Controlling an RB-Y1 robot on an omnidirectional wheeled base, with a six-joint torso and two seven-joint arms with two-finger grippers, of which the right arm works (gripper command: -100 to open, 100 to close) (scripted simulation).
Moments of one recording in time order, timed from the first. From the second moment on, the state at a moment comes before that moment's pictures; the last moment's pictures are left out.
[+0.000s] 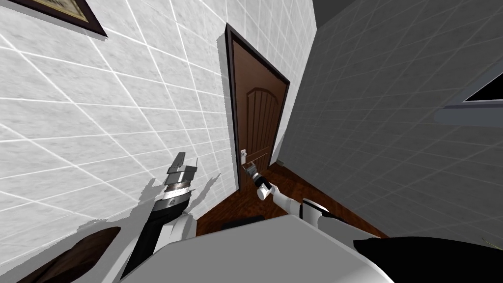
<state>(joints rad) -0.34 -0.38 0.83 -1.15 -0.85 -0.56 -1.19</state>
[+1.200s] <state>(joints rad) -0.46 -0.46 0.94 -0.96 -0.96 -0.59 -1.41</state>
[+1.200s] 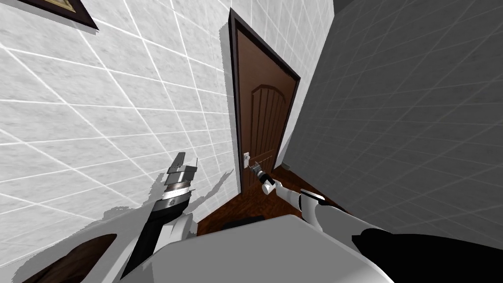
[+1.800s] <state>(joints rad) -0.43 -0.58 0.93 -0.92 -1.02 -0.65 -1.48</state>
